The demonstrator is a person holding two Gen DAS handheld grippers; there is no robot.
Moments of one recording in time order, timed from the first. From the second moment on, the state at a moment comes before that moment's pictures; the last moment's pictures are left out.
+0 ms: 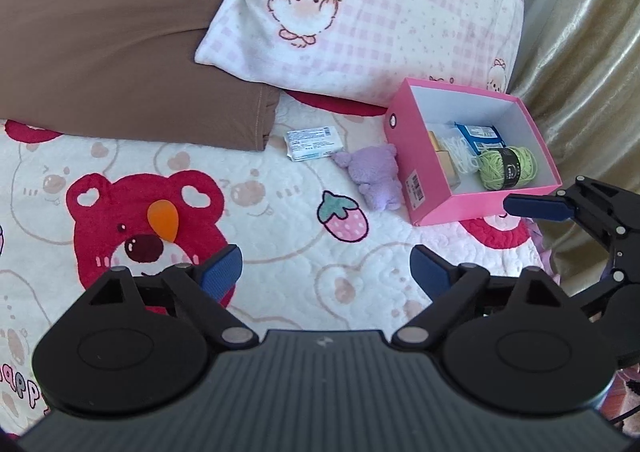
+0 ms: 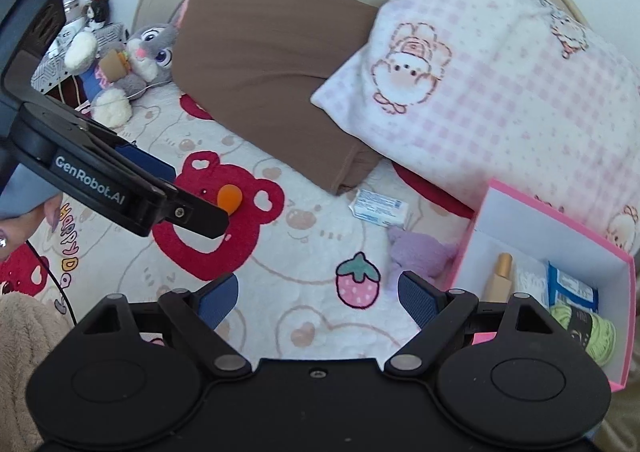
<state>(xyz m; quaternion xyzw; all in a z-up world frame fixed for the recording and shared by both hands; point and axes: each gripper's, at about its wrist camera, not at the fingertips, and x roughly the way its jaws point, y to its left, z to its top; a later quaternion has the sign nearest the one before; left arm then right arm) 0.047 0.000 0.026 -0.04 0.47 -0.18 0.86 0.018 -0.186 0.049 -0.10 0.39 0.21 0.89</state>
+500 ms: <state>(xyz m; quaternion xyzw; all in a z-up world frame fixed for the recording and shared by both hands) 0.105 0.087 -0.056 -0.13 0.49 -0.13 0.85 0.094 -0.106 -0.023 -0.08 0.40 0.30 0.86</state>
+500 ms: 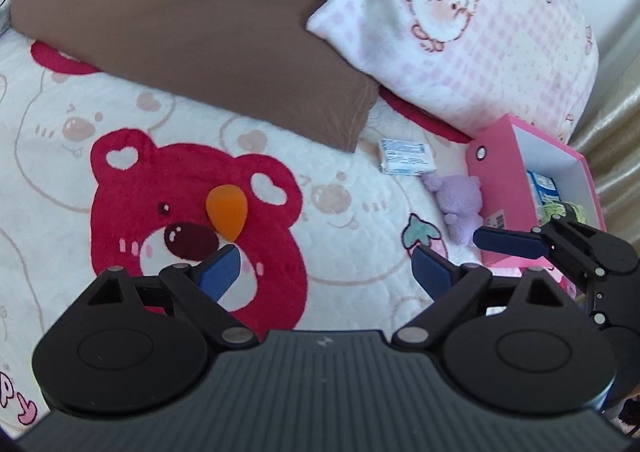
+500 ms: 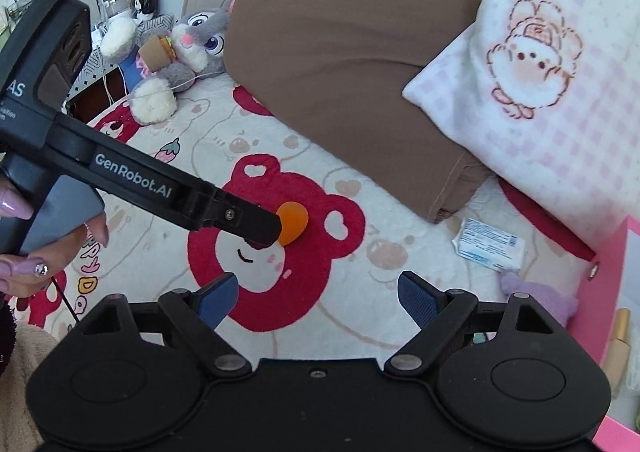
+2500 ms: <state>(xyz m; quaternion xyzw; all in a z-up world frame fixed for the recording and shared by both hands) 0.104 0.061 -0.153 -0.16 0.44 -0.18 0.87 0.108 -0.080 -0.138 -0.07 0.38 0.27 0.88</state>
